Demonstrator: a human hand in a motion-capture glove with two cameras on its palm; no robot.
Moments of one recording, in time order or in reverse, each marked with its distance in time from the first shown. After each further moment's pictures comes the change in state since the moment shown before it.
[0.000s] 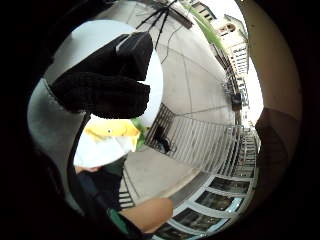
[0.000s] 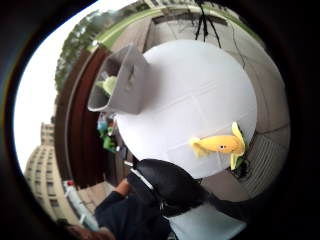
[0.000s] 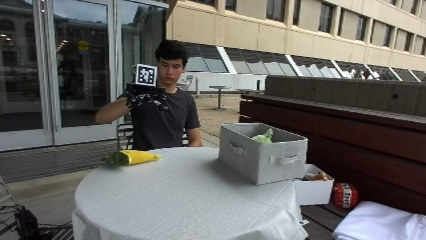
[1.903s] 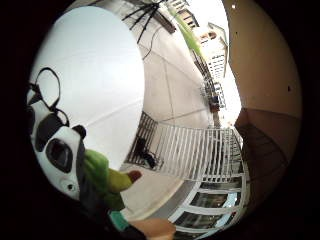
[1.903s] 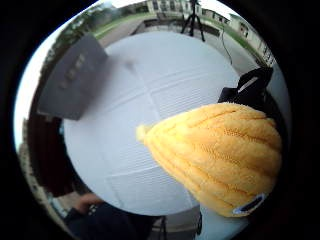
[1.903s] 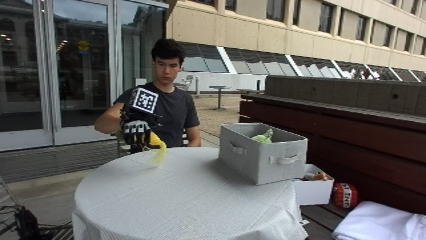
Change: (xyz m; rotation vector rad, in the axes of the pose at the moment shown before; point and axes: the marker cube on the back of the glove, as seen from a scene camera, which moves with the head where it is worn) arm 0.034 -0.030 0.112 0.092 0.251 0.019
